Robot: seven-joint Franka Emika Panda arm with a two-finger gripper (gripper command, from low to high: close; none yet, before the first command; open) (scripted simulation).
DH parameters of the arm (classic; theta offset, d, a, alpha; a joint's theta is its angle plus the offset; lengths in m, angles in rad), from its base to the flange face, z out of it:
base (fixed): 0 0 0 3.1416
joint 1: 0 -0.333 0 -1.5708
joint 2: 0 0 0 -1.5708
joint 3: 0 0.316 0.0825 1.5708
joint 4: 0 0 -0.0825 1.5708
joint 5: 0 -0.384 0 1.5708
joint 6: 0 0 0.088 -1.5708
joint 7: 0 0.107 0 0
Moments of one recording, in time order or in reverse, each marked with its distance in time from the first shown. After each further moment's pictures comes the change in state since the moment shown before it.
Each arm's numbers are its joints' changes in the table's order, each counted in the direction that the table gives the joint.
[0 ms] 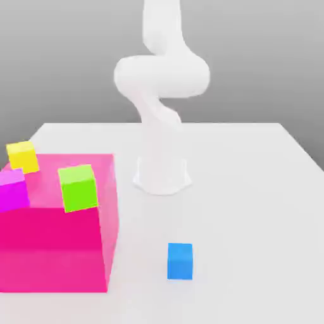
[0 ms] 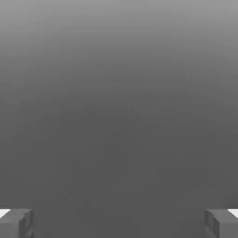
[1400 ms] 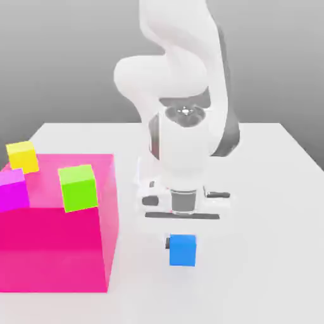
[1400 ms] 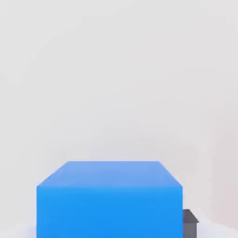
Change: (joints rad) arm -0.046 -0.721 0.050 -0.474 0.014 -0.499 0.143
